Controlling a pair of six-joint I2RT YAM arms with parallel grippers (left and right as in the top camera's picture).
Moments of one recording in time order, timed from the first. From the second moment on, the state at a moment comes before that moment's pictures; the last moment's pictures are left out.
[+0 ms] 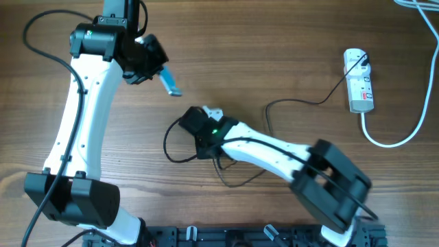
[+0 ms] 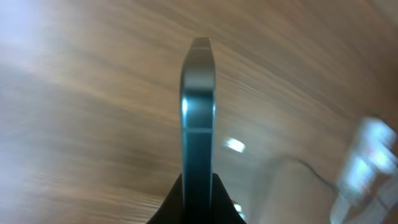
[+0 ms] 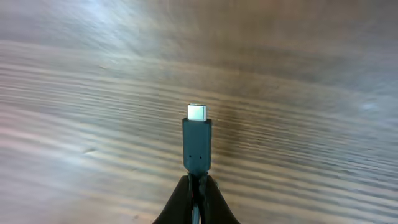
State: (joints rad) left arm -0.13 1.74 1.79 -1.19 0.24 -0.57; right arm 0.92 1.90 1.26 -0.67 0.07 0.76
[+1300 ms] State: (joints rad) left arm -0.26 1.75 1.79 -0.92 1.02 -0.30; right arm 0.79 1.24 1.31 -0.83 0.04 0.68
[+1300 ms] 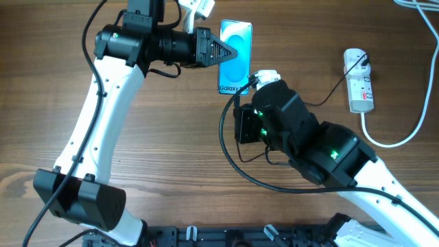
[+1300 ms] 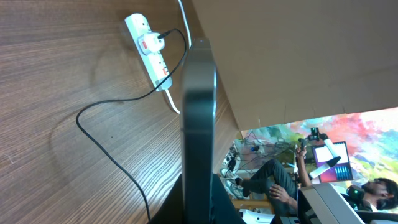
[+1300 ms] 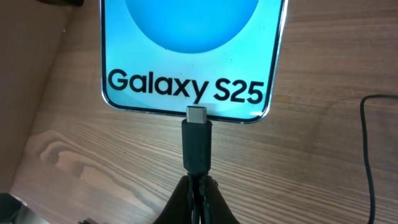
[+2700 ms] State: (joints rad) left arm -0.26 1.75 1.79 -0.91 1.00 -0.30; right arm 0.79 1.27 1.31 -0.81 -0.02 0.70
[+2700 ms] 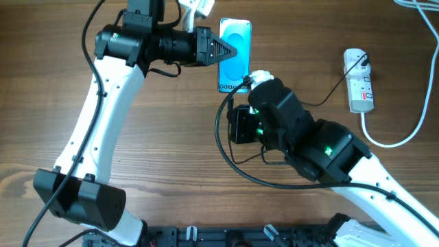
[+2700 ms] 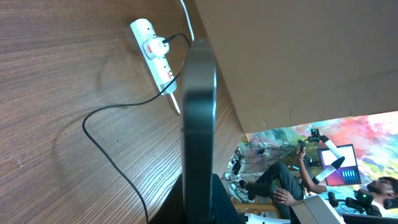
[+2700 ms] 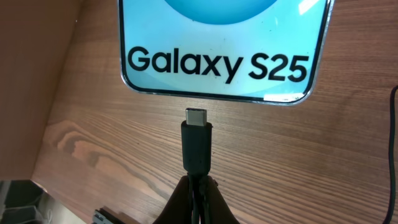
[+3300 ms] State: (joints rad) left arm -0.26 1.75 1.79 -0.91 1.03 -0.30; right arm 0.79 1.27 1.31 -0.81 -0.01 0.70
